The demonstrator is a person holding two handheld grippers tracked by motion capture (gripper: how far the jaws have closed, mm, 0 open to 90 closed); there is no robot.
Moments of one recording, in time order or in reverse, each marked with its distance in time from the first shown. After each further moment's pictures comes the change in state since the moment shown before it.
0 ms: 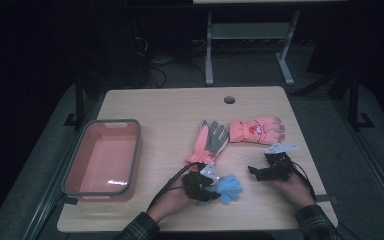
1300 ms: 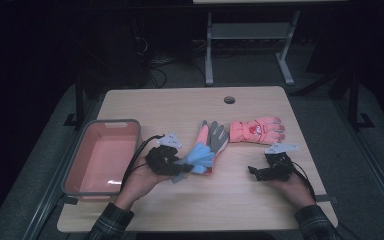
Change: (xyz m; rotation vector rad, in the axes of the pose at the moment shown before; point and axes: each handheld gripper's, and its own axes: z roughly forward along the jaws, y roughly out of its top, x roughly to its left) left arm 0.032 -0.006 -0.121 -0.148 0.149 -0.184; right arm 0.001 0.000 0.000 0.003 -0.001 0.007
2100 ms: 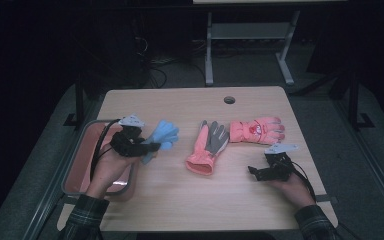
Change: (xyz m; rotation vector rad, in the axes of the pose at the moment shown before) left arm 0.056 -0.016 -0.070 -0.048 0.207 -0.138; right arm 0.000 0.000 0.000 0.000 -0.002 0.002
